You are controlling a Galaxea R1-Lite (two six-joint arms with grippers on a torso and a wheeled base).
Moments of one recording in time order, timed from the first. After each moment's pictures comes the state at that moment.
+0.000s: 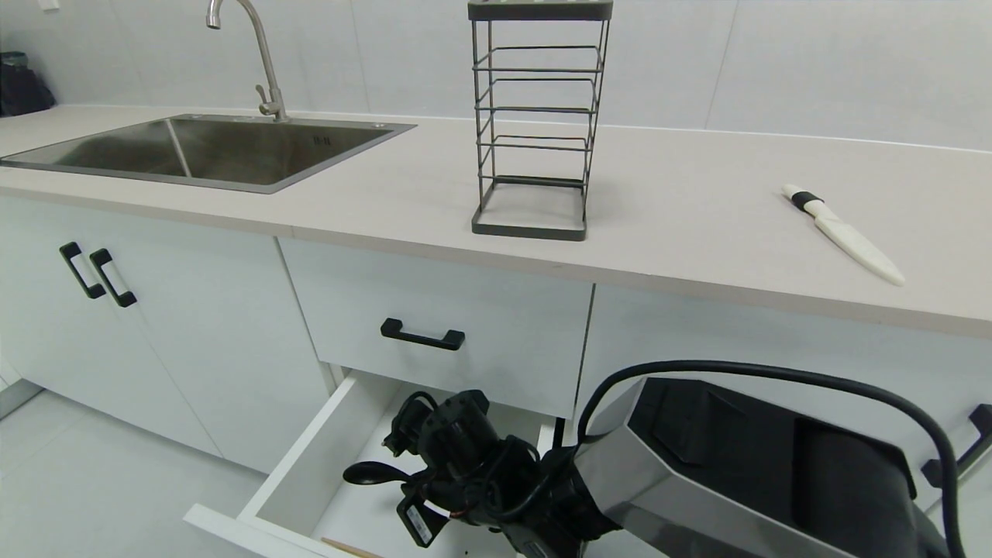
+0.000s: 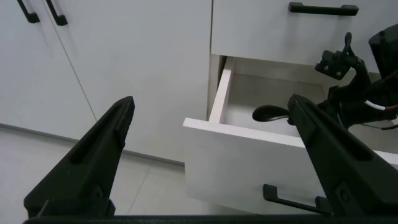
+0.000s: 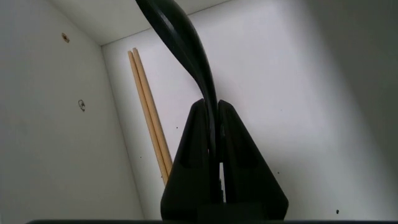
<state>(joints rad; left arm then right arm) 0.00 0.00 0.00 0.00 -0.05 0.00 0.99 2.56 -1.36 -0.50 0.06 0.07</state>
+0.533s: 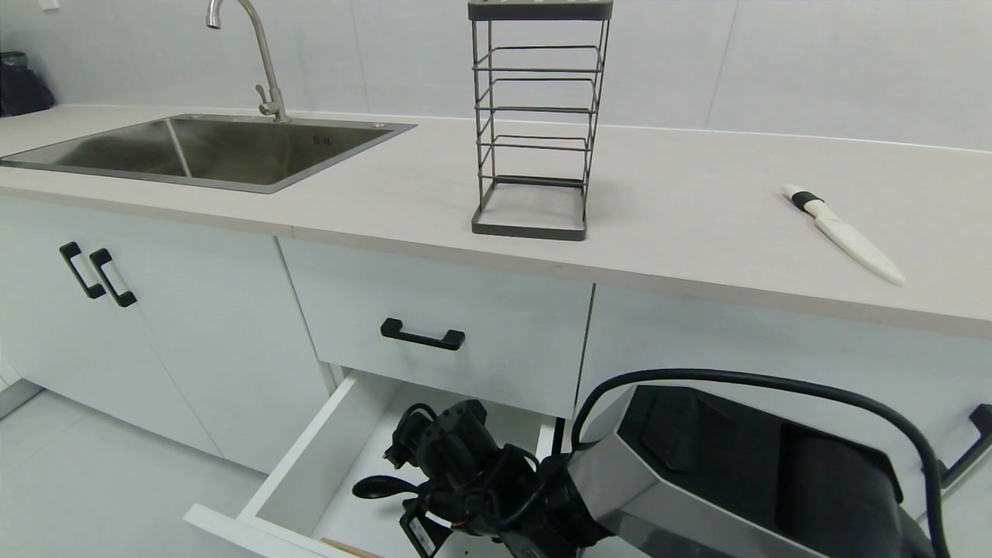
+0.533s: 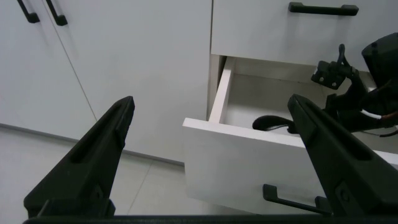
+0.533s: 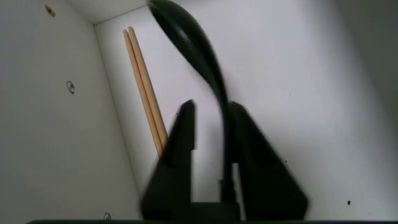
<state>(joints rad) 0.00 0.00 0.00 0.00 -0.05 0.00 1.00 2.58 -1.36 -0.46 0.06 0.07</state>
